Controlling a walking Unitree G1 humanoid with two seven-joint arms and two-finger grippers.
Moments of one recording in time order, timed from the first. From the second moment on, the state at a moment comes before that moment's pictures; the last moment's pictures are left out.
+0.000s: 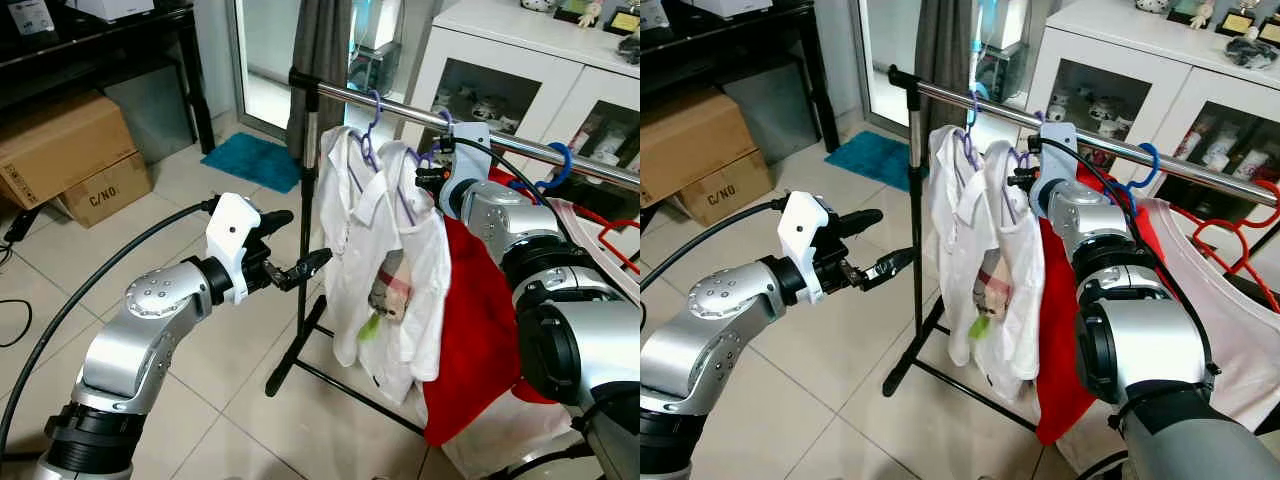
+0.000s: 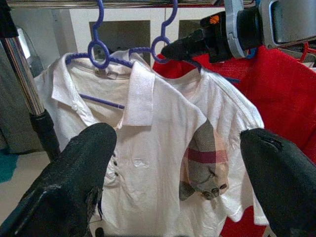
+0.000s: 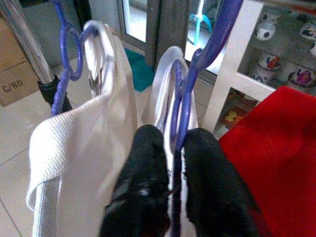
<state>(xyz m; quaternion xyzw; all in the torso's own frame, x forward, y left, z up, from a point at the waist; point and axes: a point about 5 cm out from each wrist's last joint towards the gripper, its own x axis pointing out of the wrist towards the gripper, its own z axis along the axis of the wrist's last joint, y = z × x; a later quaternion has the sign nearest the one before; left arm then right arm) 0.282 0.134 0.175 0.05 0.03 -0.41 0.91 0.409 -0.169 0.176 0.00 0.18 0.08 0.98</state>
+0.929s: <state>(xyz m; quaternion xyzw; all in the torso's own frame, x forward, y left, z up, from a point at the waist) 0.281 0.134 0.173 0.05 0.03 -0.41 0.91 0.414 -0.162 0.187 -0.01 0.18 0.07 0.98</state>
